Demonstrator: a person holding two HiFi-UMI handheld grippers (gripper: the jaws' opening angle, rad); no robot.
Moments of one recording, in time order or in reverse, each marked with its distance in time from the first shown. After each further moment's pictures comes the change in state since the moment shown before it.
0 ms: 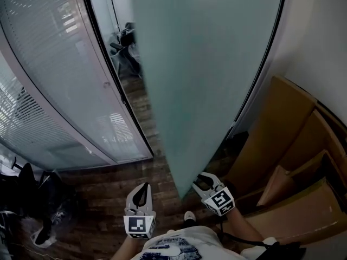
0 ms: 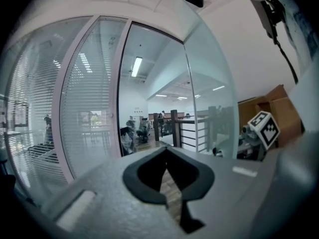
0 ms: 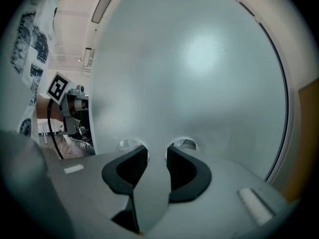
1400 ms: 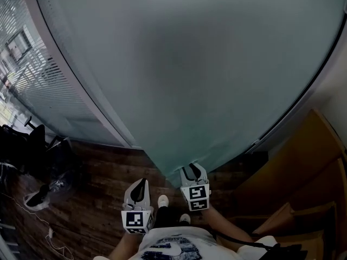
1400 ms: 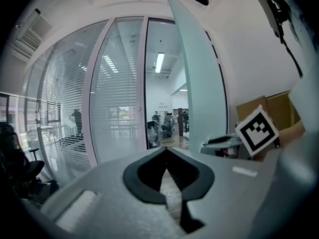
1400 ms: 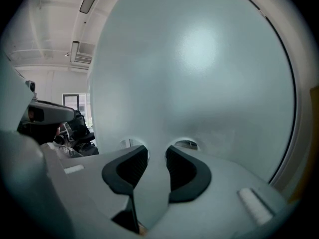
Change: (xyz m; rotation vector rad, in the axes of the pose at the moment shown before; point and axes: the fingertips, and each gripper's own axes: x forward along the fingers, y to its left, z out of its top) left arm 0.006 0.050 -0.019 -0.095 0.076 0.302; right arm 0.132 -0.005 0.043 0.043 0.038 -0.089
